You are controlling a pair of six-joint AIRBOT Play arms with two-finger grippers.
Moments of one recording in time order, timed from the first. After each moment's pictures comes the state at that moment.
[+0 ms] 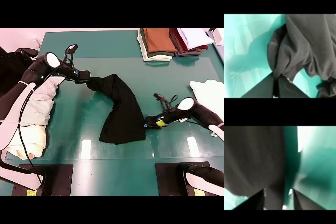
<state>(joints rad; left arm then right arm) -0.23 -1.62 1.52 1.14 -0.94 -1.49 0.18 -1.21 0.66 -0.91 1.05 1.37</state>
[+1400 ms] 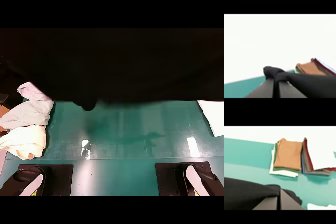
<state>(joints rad) -0.13 -0.77 1.87 1.33 -1.01 -1.46 -0.45 -0.76 1.72 -1.05 1.37 1.27</state>
